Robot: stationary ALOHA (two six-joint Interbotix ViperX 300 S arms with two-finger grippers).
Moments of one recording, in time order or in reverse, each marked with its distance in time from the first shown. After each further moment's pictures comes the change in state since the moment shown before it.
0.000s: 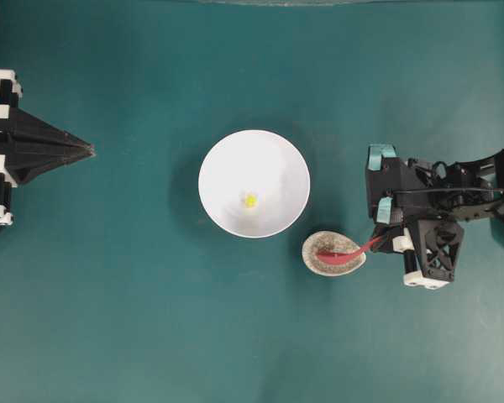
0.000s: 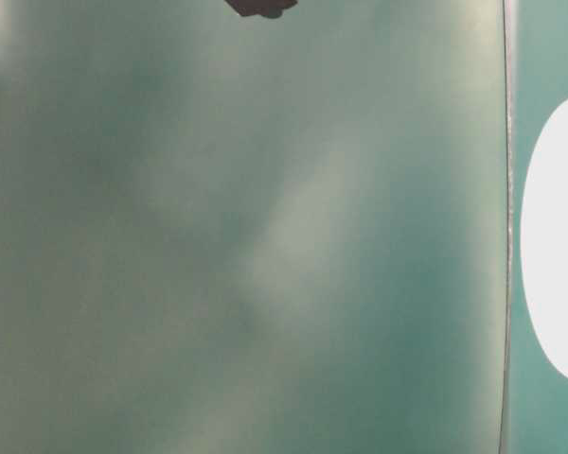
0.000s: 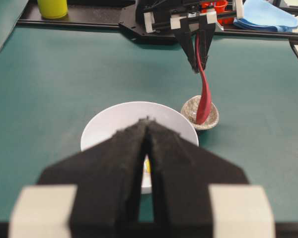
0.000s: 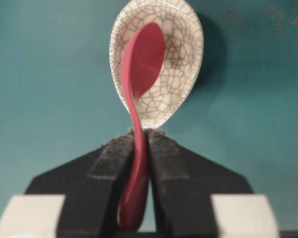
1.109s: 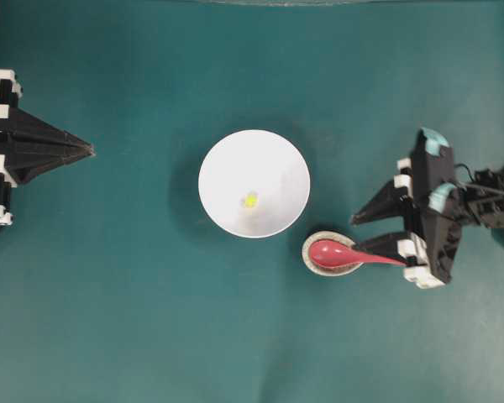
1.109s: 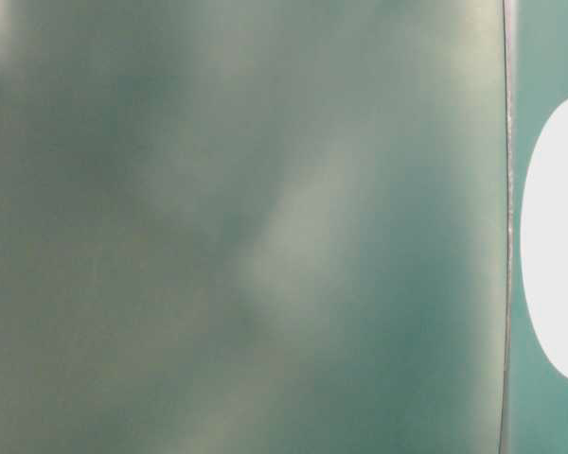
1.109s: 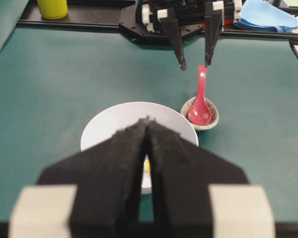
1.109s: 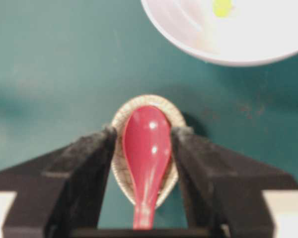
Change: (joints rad) left arm 0.000 -0.002 0.000 -0.002 0.000 -0.002; right arm 0.120 -0.060 0.195 0.097 -0.624 0.031
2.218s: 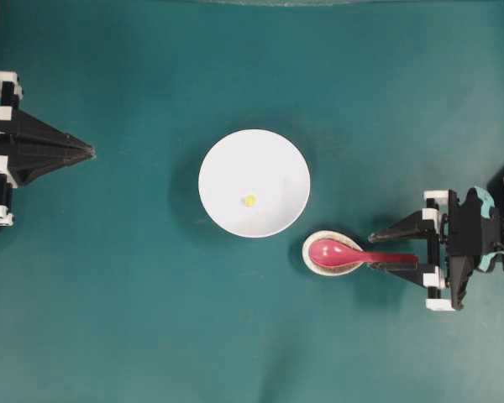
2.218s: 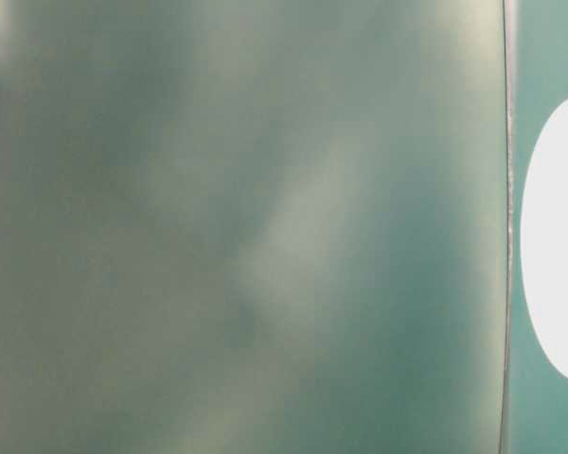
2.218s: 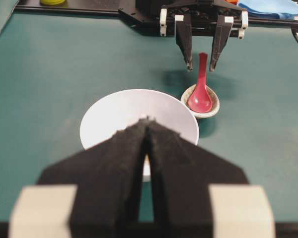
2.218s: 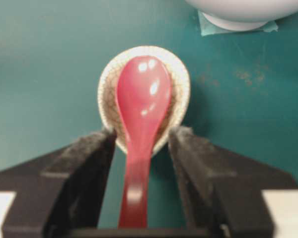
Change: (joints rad) left arm 0.000 0.002 0.000 0.000 0.038 -0.005; right arm 0.403 0.380 0.196 0.268 -0.785 0.003
